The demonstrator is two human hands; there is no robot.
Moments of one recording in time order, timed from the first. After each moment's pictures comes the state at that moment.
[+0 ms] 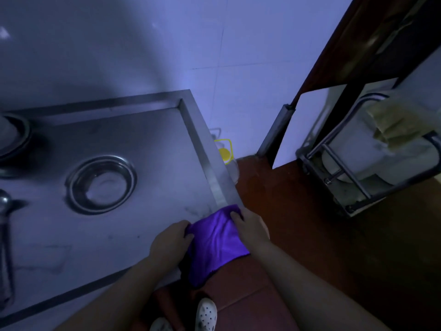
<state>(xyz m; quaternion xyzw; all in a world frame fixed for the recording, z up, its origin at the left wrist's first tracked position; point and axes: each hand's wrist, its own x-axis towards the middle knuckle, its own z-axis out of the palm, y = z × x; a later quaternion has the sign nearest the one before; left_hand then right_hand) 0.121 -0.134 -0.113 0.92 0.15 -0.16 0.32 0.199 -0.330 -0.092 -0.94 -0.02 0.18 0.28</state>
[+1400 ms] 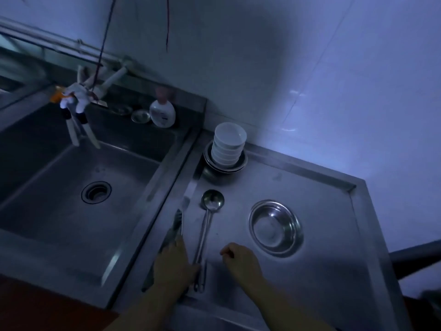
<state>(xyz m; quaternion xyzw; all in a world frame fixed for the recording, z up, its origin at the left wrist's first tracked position) -0.101 0.222 -0.099 0.84 0.48 -0.08 0.26 0.041 0.114 -0.082 -0.86 -0.36 0.31 0.17</state>
